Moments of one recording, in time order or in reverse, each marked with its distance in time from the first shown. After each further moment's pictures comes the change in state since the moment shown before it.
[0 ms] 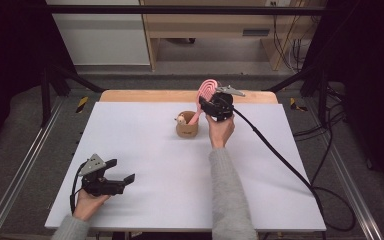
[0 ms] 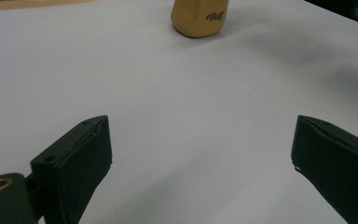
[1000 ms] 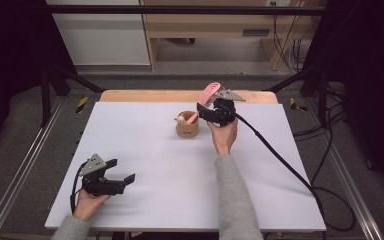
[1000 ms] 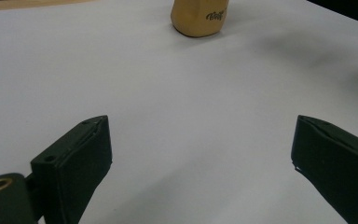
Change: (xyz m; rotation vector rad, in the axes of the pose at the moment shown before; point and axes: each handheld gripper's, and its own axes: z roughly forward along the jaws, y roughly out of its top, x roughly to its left) left arm 0.000 0.000 0.001 0.002 0.001 0.000; right arm -0.001 -0.010 -0.014 0.000 0.022 -0.124
